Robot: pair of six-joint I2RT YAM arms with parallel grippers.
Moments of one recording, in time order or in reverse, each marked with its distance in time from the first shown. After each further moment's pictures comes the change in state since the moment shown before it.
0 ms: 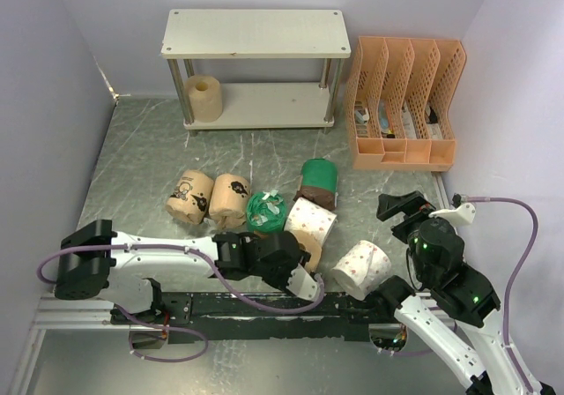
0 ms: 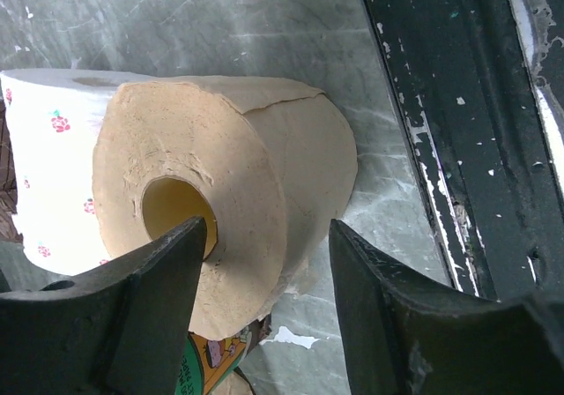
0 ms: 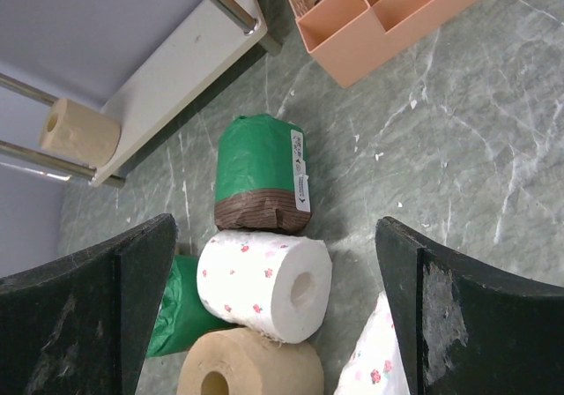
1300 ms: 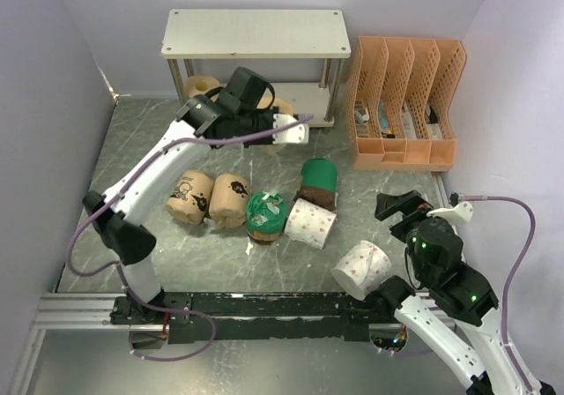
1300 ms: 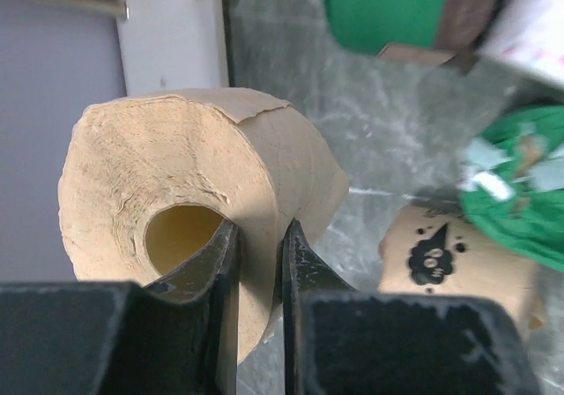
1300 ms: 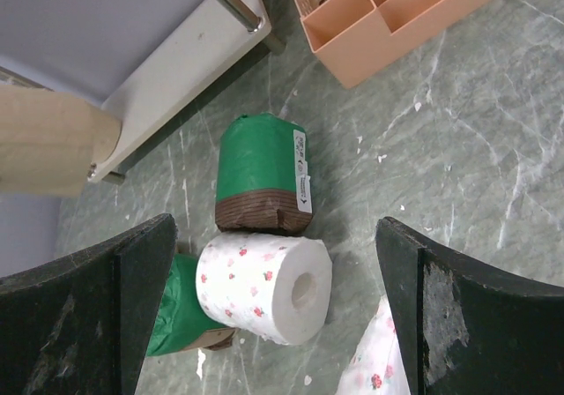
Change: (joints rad) left arm 0.597 0.296 1.102 -0.730 0.168 0.299; right arm 0.003 0.000 -0.013 0.025 -0.006 -0.019
